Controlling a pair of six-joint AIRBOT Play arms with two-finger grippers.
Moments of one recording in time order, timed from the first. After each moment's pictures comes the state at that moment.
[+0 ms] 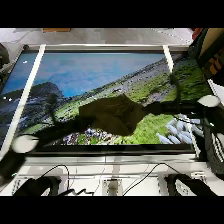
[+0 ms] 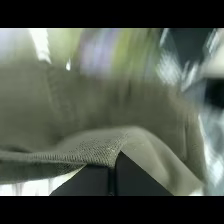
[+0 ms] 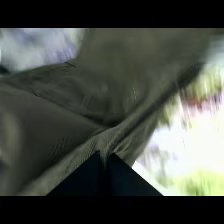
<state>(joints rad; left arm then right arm) -0.35 -0.57 0.61 0.49 -0.58 -1.15 -0.09 -0.98 0.92 -0.49 1.23 0.91</state>
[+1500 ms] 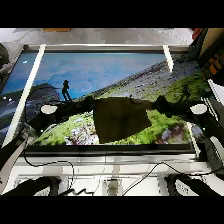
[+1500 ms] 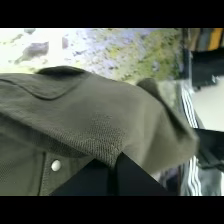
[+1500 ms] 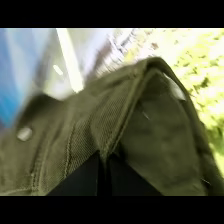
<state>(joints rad) -0.28 -1.21 0.82 0.20 -0.64 -1.06 -0.09 -1.12 0.78 -0.72 0.77 1.48</state>
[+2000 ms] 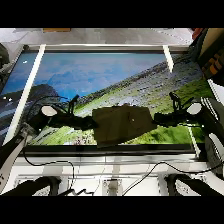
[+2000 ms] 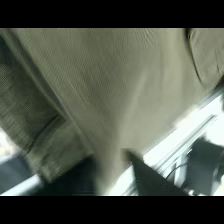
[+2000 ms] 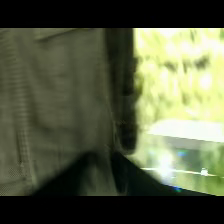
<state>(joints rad) -0.23 -1.23 0.77 0.62 -1.08 -1.26 -0.09 -1.16 0.81 -1.09 1.08 1.40</state>
